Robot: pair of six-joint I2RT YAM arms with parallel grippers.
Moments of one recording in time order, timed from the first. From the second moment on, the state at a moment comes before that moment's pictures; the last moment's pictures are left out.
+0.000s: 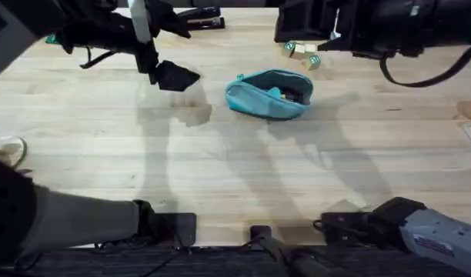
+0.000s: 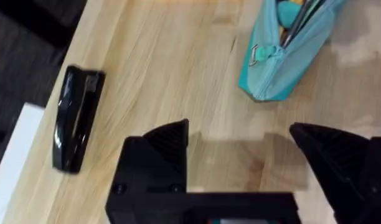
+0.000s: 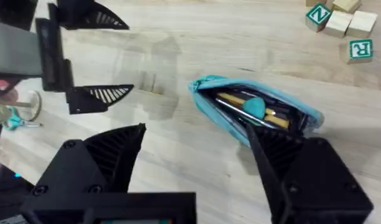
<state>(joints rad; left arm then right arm) 0.13 1.58 1.24 -0.85 0.86 1.33 0.46 1.17 1.29 -0.85 -0.16 0.46</state>
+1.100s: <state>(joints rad) 0.13 1.80 1.24 -0.85 1.03 1.49 0.59 1.53 1.29 -0.53 -0.22 0.39</state>
